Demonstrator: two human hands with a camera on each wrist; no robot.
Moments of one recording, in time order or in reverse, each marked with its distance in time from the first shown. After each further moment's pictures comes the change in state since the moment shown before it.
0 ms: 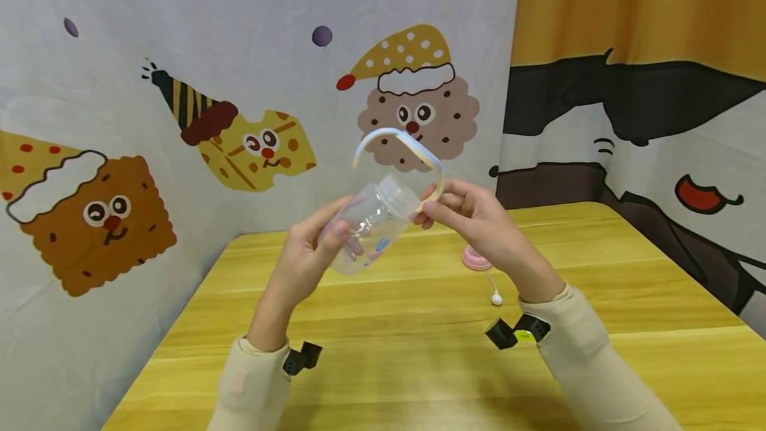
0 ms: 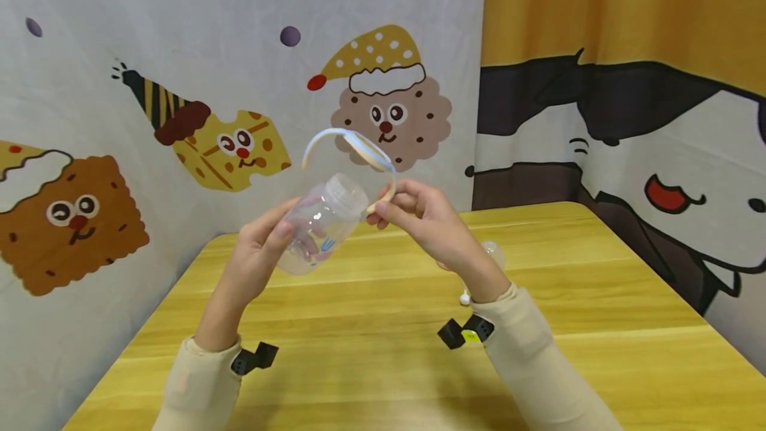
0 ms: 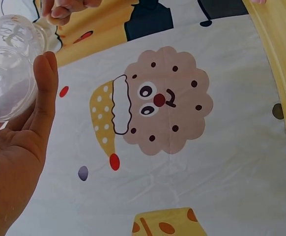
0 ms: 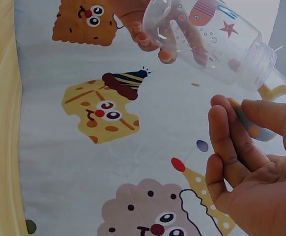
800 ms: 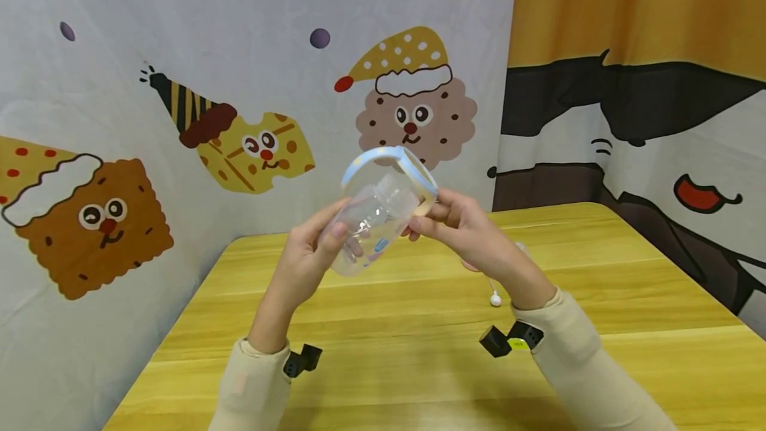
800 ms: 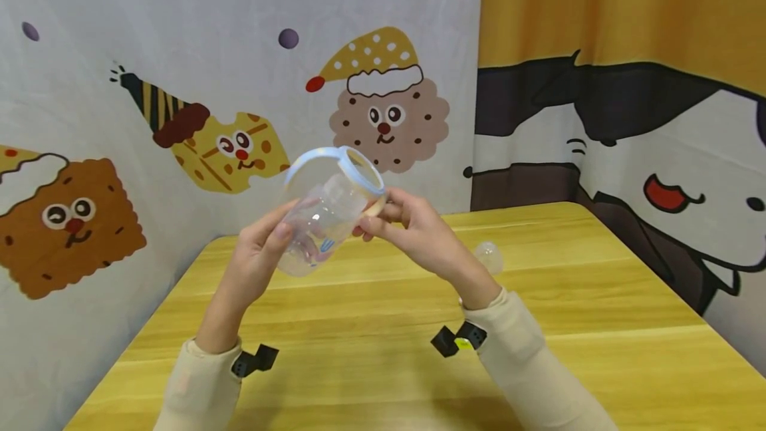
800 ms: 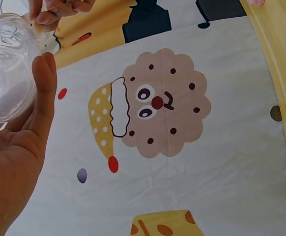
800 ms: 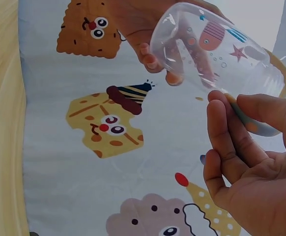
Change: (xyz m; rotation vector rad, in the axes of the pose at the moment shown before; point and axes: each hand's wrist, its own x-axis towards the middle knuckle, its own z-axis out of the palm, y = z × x) left_hand -0.001 -0.003 0.003 -0.032 -0.002 0.012; right_hand -0.001 0.001 0.013 0.075 -0.092 -0.028
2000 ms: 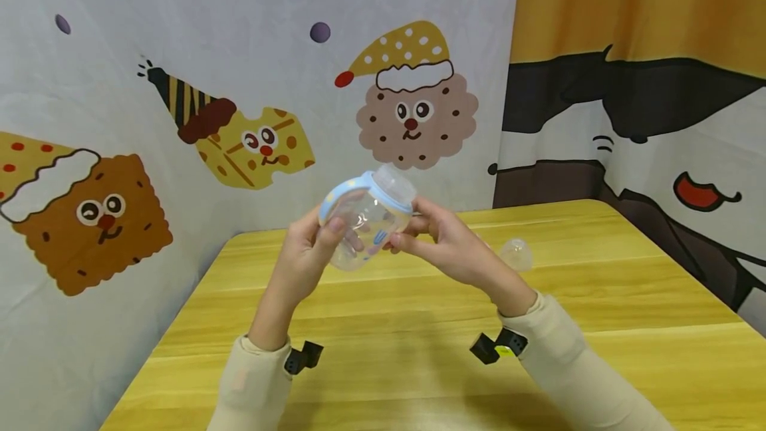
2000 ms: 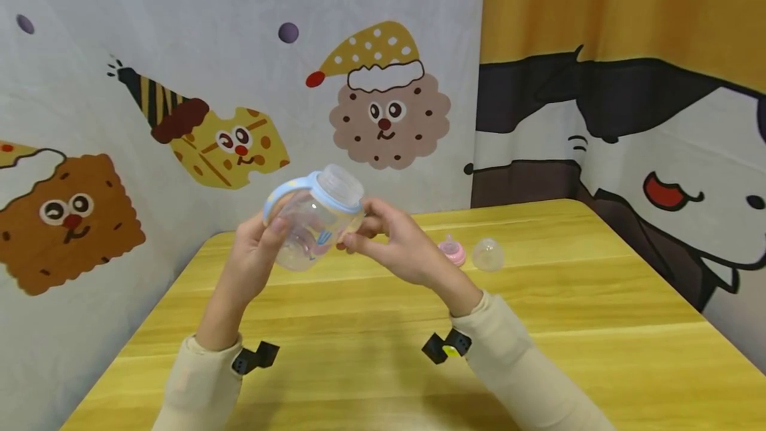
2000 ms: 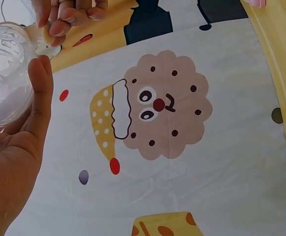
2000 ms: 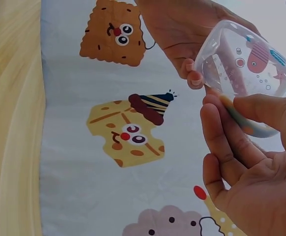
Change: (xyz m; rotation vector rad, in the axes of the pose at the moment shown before) left_hand 0.001 0.004 0.001 -0.011 0.030 0.004; right_hand 0.005 0.013 0.021 -0.138 -0.071 0.003
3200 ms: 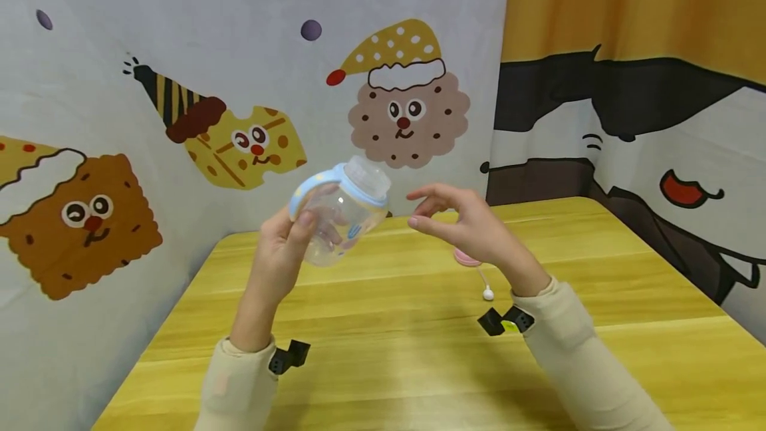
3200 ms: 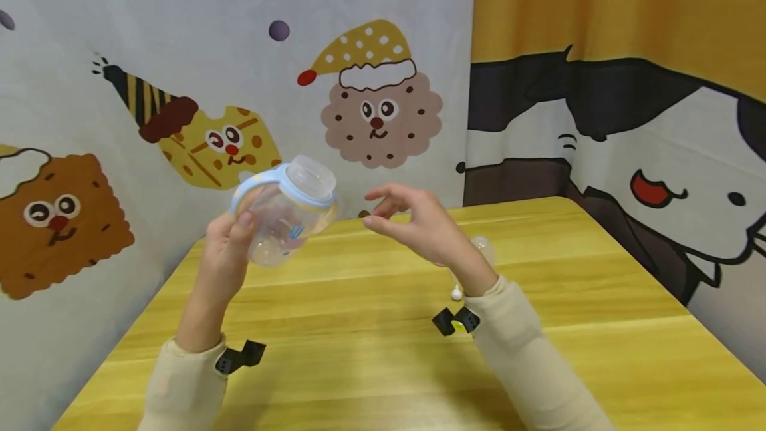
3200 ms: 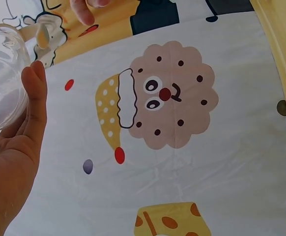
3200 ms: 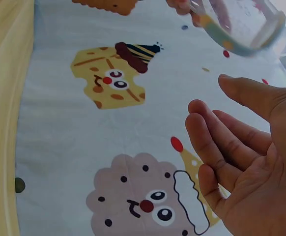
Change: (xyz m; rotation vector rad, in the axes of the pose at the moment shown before) left_hand 0.003 0.007 -0.011 0.009 0.101 0.023; right_hand -0.007 0.000 -0.043 -0.393 0.157 0.034
